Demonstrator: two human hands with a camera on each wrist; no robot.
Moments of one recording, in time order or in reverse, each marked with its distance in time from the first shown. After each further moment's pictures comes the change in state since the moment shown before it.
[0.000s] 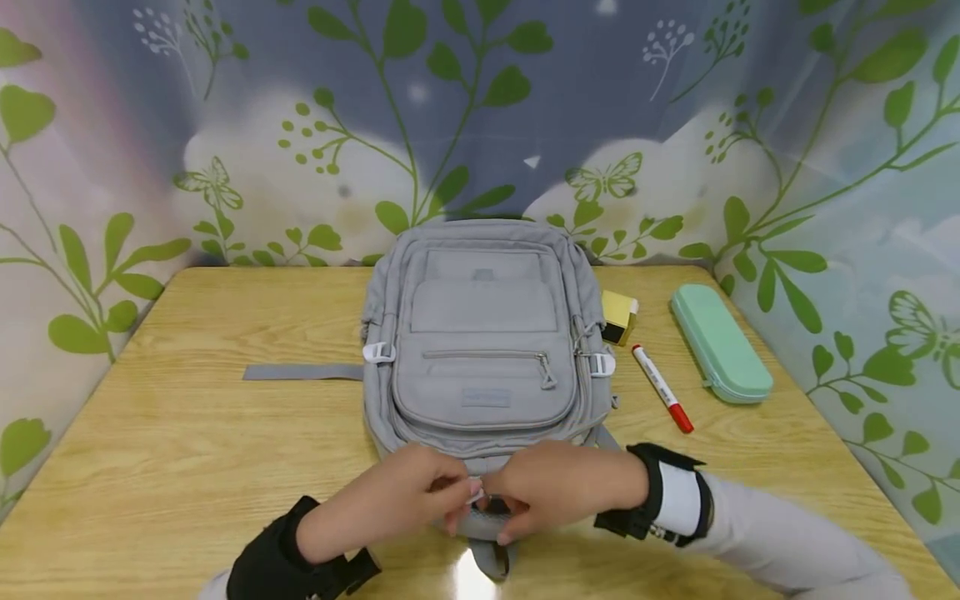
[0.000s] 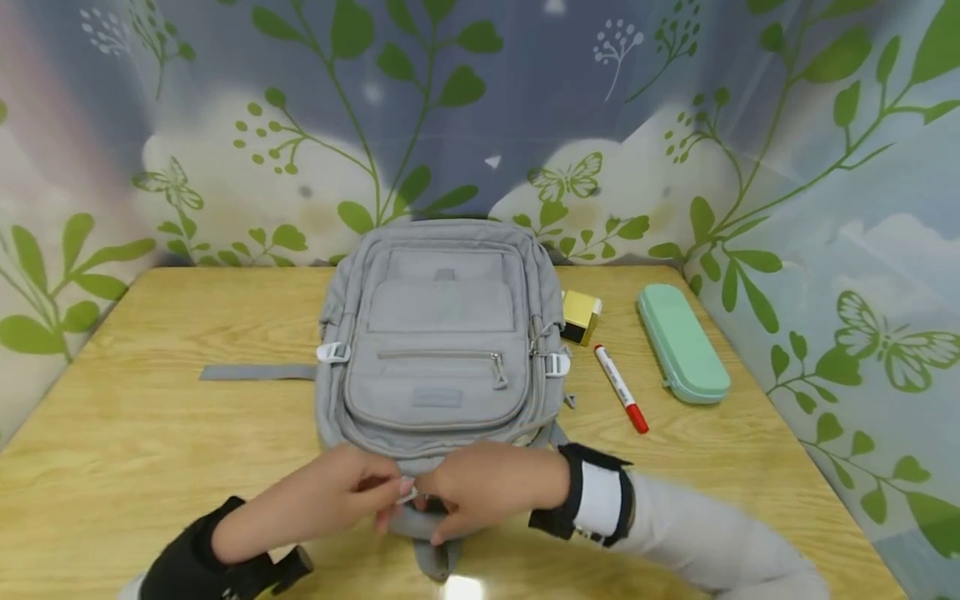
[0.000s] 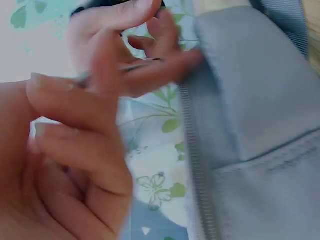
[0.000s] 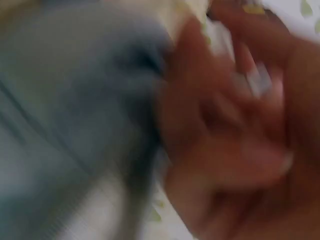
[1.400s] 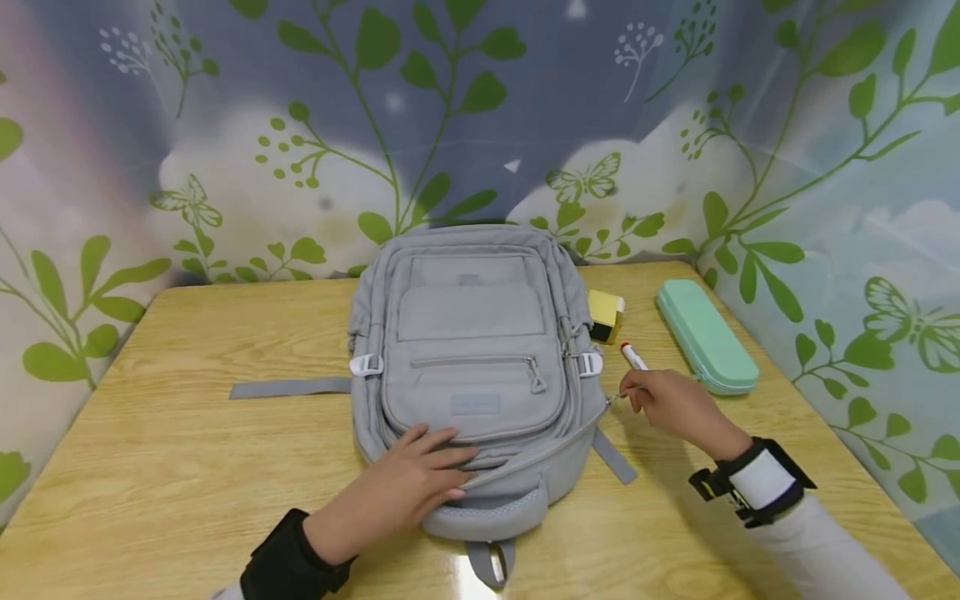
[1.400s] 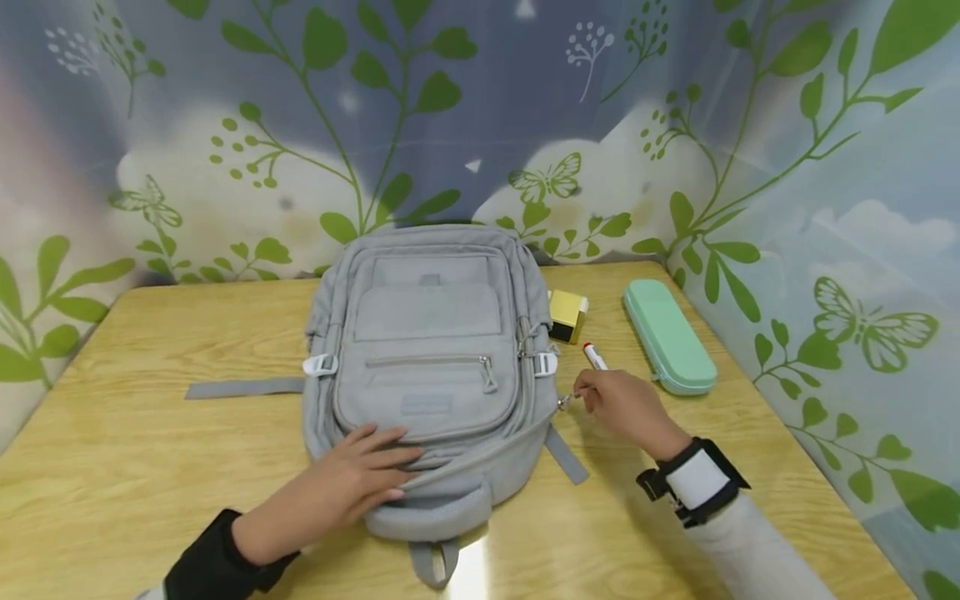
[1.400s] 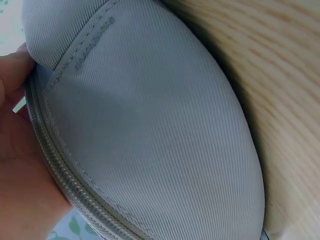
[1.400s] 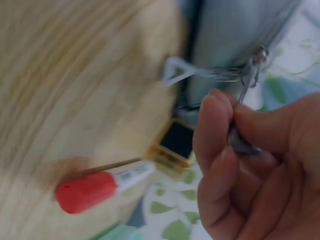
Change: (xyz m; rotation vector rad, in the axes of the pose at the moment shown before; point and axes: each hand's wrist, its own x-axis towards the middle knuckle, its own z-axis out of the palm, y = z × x) left_hand 0.012 -0.046 0.006 0.736 0.067 0.213; right_hand -0.090 0.151 0.025 -0.078 0.644 0.532
